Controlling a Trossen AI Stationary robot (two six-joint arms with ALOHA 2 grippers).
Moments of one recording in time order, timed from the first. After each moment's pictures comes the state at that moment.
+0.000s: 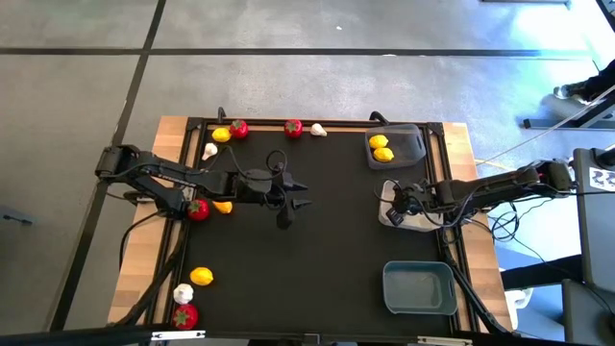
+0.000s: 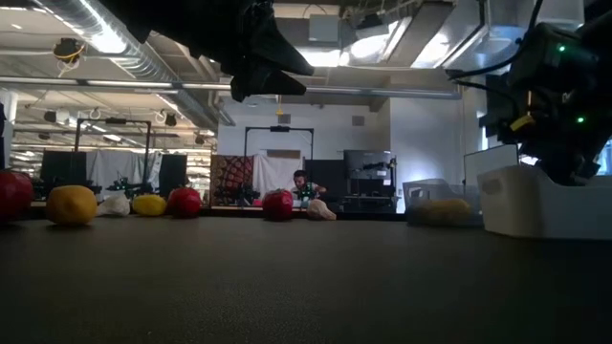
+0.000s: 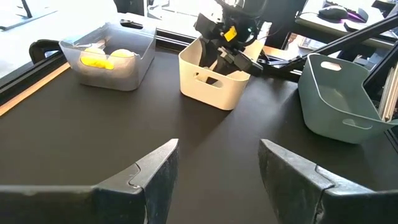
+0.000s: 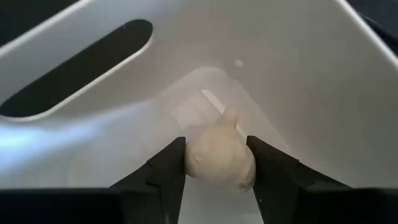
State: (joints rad) left arm -0.03 1.42 0.79 0.24 -0.20 -0.24; right arm 0.07 0.93 0.36 -0.64 0.35 0.81
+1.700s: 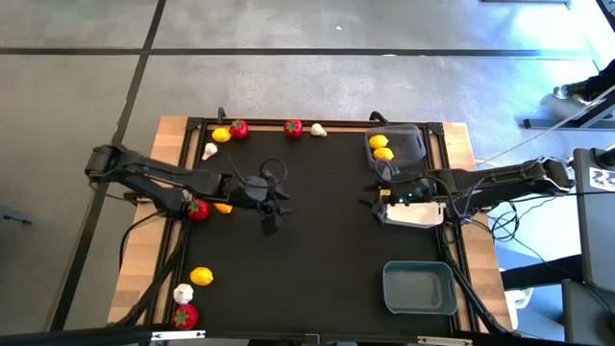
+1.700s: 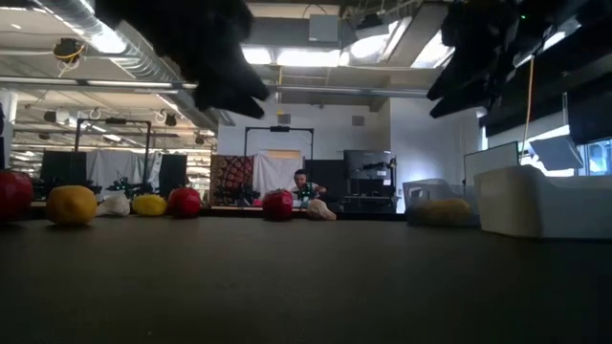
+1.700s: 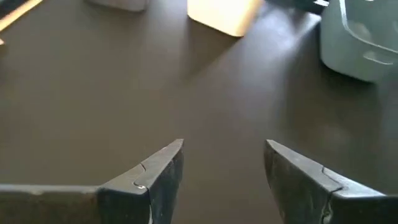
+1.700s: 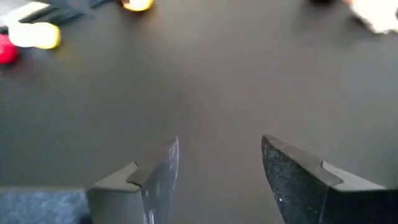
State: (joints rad) left arm -0.08 1.31 0.79 -0.14 -0.18 -0.37; right arm 0.07 1.01 0.70 -0.36 0.21 0.48
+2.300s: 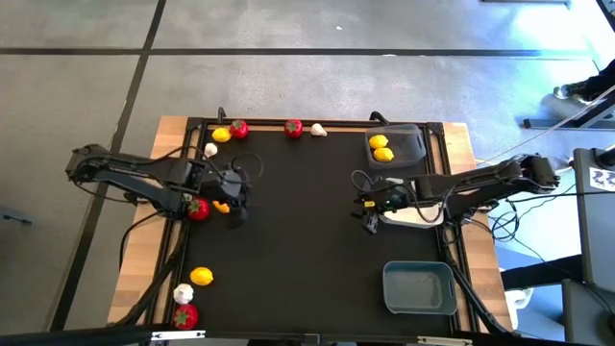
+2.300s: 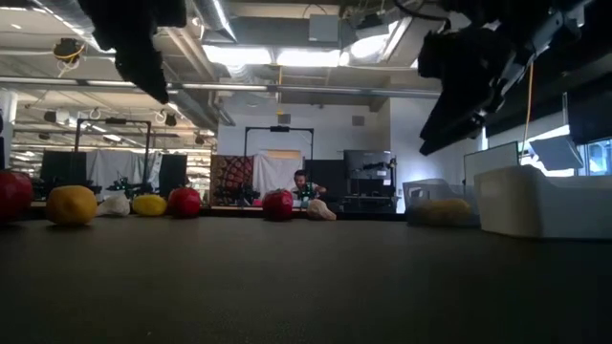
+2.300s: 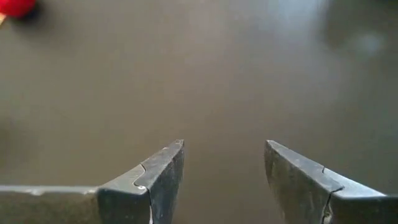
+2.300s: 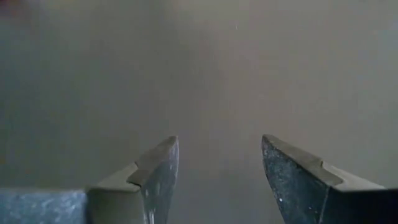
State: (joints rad) left arm -0.10 1.05 0.90 -0.86 -0.20 -0.44; right arm 0.07 1.23 0.70 -0.29 0.09 0.44
